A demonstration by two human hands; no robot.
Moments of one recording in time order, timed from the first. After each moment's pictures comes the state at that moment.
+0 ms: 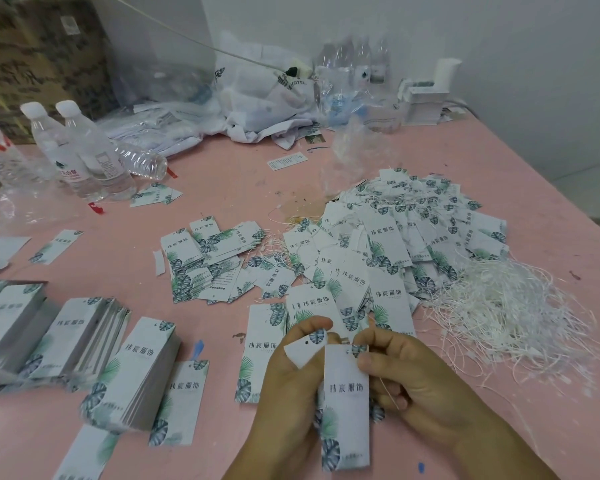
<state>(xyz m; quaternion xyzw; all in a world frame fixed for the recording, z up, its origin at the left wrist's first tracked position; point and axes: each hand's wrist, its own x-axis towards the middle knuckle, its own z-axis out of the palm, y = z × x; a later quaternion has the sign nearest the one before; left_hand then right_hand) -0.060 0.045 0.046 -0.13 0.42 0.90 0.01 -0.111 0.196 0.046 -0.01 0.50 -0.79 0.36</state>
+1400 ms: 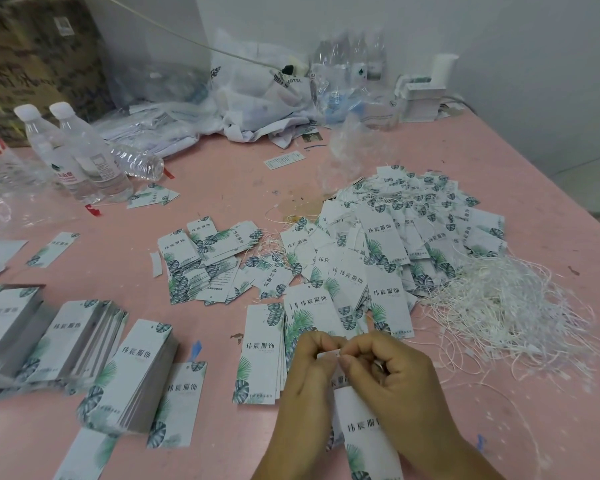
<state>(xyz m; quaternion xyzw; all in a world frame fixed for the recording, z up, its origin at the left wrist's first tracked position) -0.056 0.056 0.026 -0.09 0.62 0.78 -0.01 -0.084 0.179 0.045 -0.15 0.79 -0.60 -0.01</state>
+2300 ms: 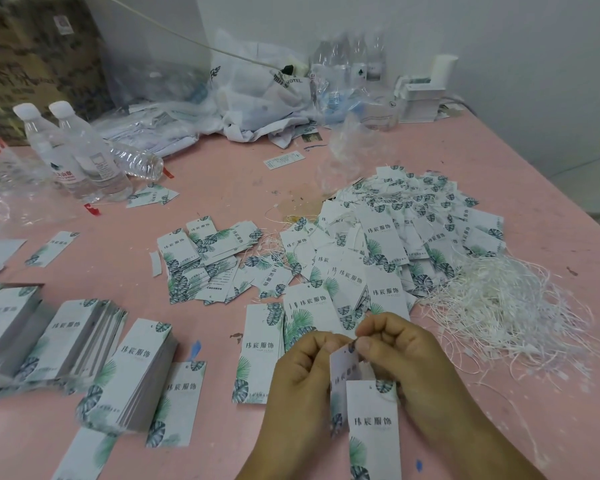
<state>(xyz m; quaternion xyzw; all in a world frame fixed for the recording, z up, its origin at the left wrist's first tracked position) -0.058 0.055 0.031 -0.10 0.54 0.83 0.00 -0.106 0.195 0.047 -0.06 0.64 -0.75 0.18</state>
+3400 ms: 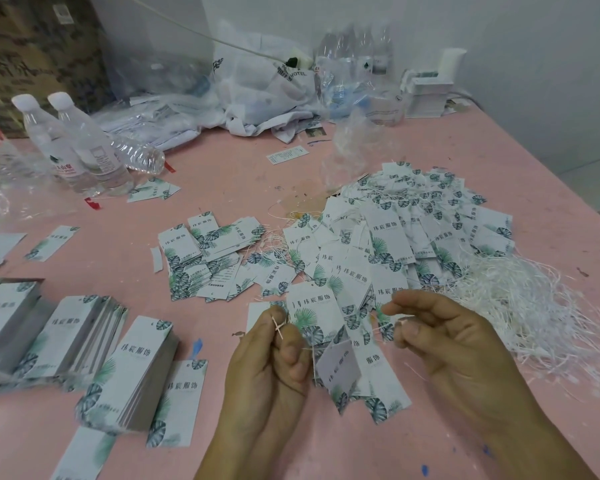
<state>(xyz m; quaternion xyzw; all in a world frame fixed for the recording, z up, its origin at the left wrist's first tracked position) -0.067 0.022 0.052 -0.14 0.24 0.96 -0.03 -0.117 0.223 0.064 -0.08 0.58 -0.80 0.14</state>
